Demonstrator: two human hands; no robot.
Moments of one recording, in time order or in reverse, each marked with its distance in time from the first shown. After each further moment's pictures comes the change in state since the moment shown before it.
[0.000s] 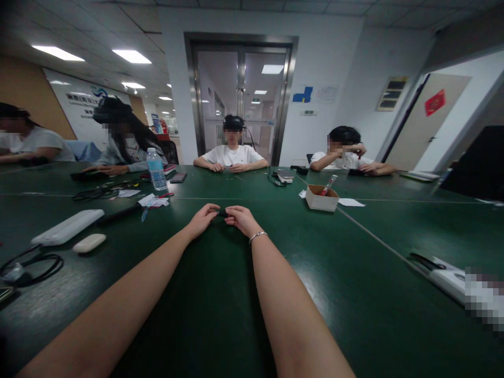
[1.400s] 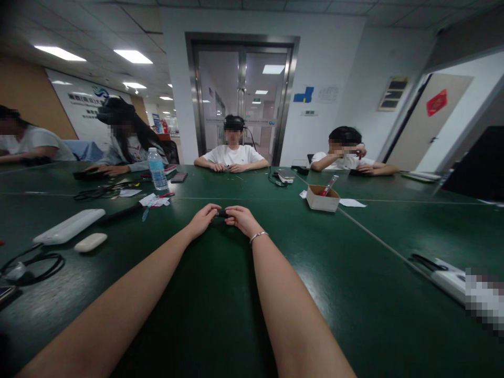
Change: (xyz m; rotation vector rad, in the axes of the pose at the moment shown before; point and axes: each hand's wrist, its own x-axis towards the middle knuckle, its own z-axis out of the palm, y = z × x) left_hand -0.002 0.005 -0.002 0.068 -0.026 0.043; right_hand 0.000 0.000 -0.001 -0.002 -0.026 0.004
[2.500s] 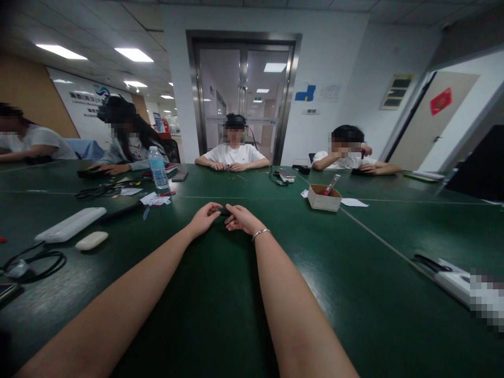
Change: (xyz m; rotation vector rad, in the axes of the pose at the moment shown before) left_hand 0.001 -0.004 0.003 0.008 0.027 0.081; right_hand -0.006 -0.009 0.001 -0.232 -0.091 0.163
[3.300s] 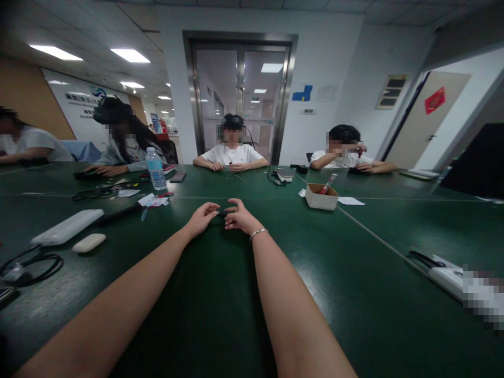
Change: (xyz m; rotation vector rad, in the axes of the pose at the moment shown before) left_hand 0.000 0.004 -0.001 -0.048 0.014 -0.025; right_hand 0.001 0.001 -0.002 0.016 0.029 -0.084
